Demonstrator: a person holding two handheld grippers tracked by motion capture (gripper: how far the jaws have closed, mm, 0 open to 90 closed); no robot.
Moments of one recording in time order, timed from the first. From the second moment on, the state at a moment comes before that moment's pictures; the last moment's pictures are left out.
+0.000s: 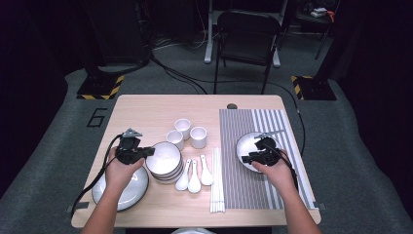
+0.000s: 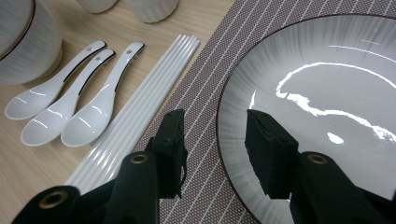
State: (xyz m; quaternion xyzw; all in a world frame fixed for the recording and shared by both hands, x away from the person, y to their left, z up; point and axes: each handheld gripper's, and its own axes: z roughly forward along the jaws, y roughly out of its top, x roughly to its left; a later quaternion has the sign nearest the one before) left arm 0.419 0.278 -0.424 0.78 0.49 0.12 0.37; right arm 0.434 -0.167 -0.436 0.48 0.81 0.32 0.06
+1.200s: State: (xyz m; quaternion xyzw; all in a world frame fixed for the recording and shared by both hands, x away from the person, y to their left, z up) left arm 0.428 0.295 -0.432 0.76 0.51 0.05 0.40; right arm 0.444 -0.122 -0.422 0.44 0.83 0.35 0.03
